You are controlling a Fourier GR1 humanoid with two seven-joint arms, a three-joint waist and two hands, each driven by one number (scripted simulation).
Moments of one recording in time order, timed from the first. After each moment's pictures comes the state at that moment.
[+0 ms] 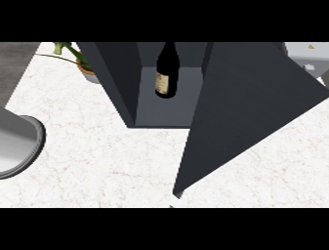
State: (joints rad) left arm 0.52 0.82 -0.22 -2.14 0.91 0.30 -0.66; right arm -0.11 -0.07 0.84 -2.40 0.06 -0.14 0.71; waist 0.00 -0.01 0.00
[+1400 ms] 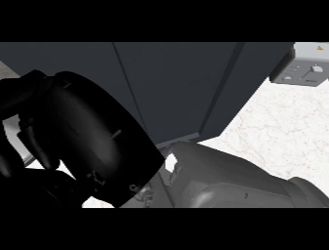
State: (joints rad) left arm 0.42 0.73 -0.18 -2.12 0.91 0.27 -0.53; right arm -1.11 -0.01 0.59 -1.65 -0.21 -0.44 0.59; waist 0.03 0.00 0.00
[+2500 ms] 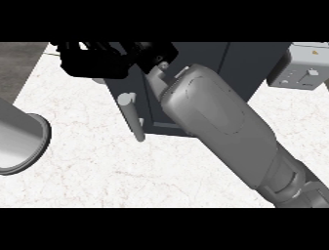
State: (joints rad) left arm 0.37 0.66 -0.16 -2.11 0.84 0.27 -0.45; right arm -1.22 -0.02 0.35 -1.13 -0.22 -0.14 0.20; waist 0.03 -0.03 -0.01
